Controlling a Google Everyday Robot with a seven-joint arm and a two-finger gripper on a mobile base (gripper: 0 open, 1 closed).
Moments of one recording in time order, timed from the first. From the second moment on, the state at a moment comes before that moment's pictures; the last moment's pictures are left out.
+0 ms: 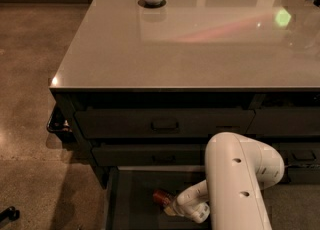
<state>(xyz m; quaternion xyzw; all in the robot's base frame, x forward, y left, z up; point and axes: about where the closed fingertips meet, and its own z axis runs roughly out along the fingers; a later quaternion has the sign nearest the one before) 0.500 -0.080 0.130 -0.36 0.91 0.05 0.21</state>
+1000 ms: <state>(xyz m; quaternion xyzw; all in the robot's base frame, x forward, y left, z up) 0.500 -0.080 0.130 -0.36 0.91 0.05 0.21</state>
